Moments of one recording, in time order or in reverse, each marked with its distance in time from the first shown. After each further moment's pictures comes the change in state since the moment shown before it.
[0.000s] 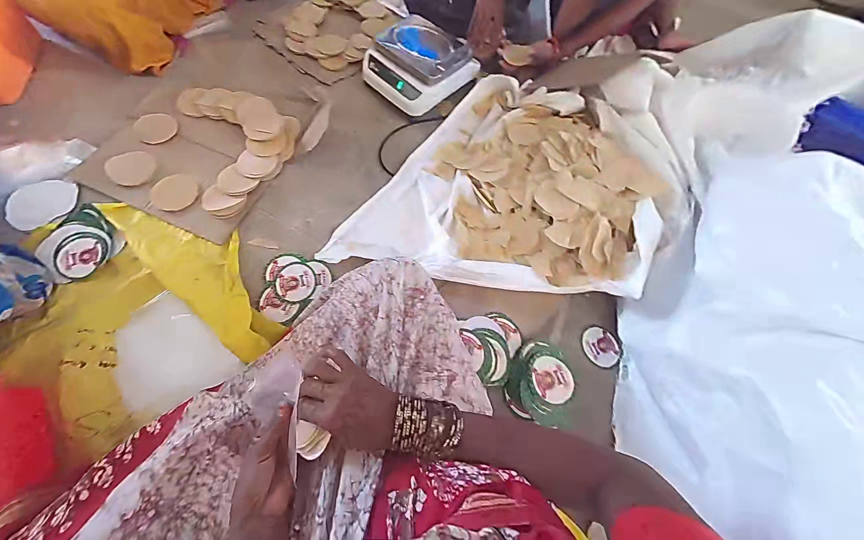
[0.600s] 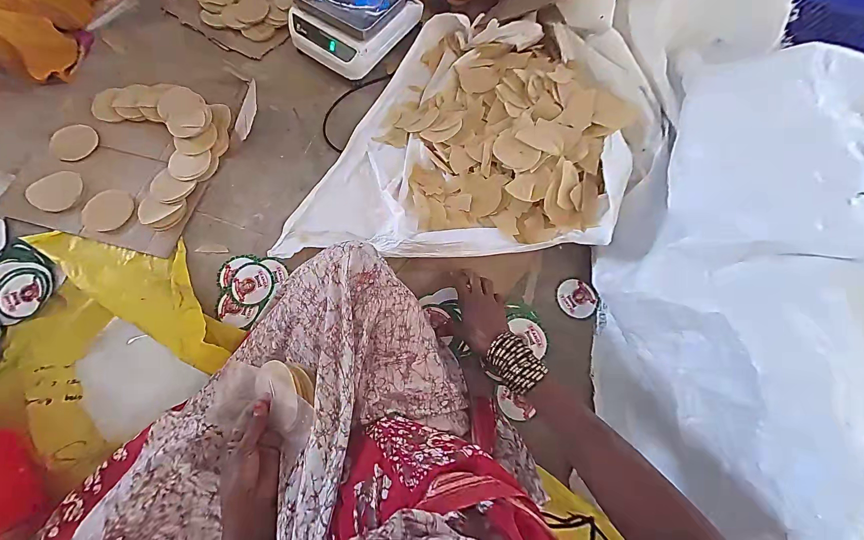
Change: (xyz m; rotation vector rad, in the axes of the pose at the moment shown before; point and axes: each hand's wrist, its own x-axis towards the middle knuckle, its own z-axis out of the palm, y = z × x) left_hand 0.020 -0.032 0.003 0.185 0.068 0.225; right_hand -0.192 0.103 -0.082 -0.014 -0.232 1.444
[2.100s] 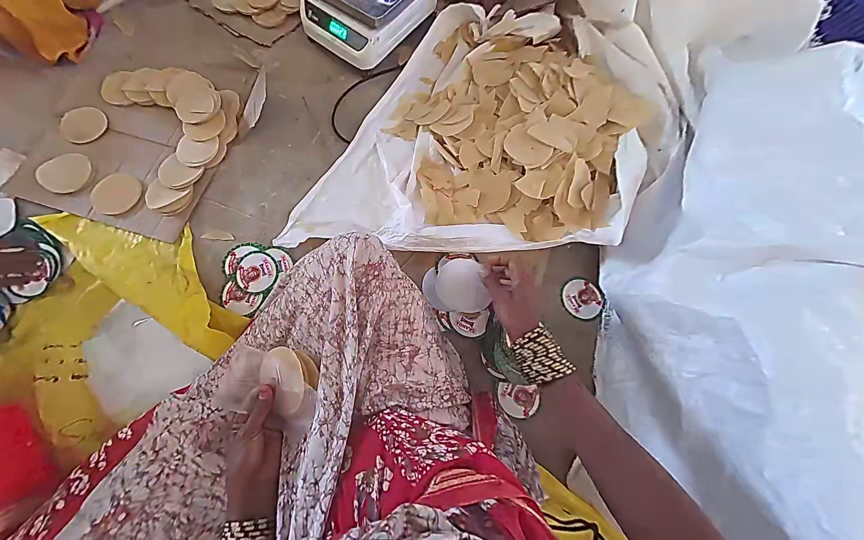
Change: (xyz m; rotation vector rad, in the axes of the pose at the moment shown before) left_hand 0.004 -0.005 -0.002 0.040 -0.045 0.033; right_hand 0.005 0.040 0.005 0.767 0.597 -0.082
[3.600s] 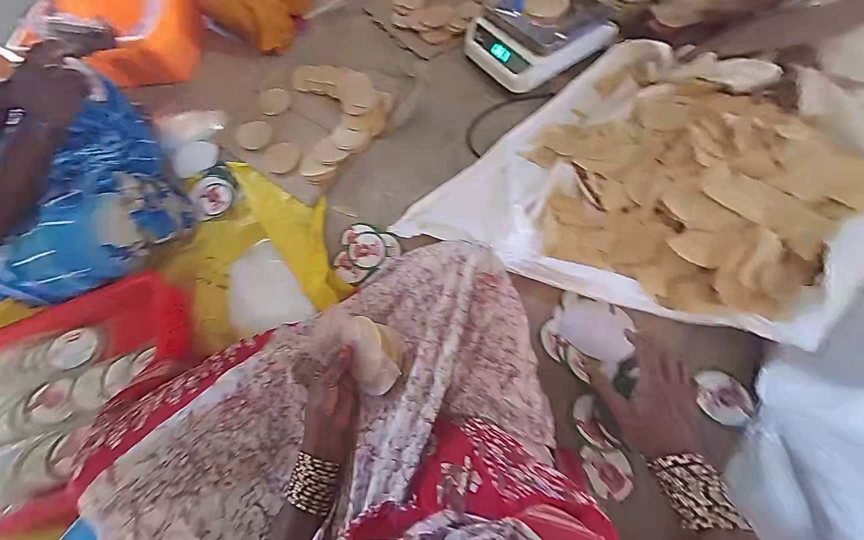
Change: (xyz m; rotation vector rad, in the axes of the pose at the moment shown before) left_hand -0.003 0.022 -0.004 -0.327 0.064 -0.046; right_hand -0.042 0.015 -0.030 -0.533 -0.130 -0.419
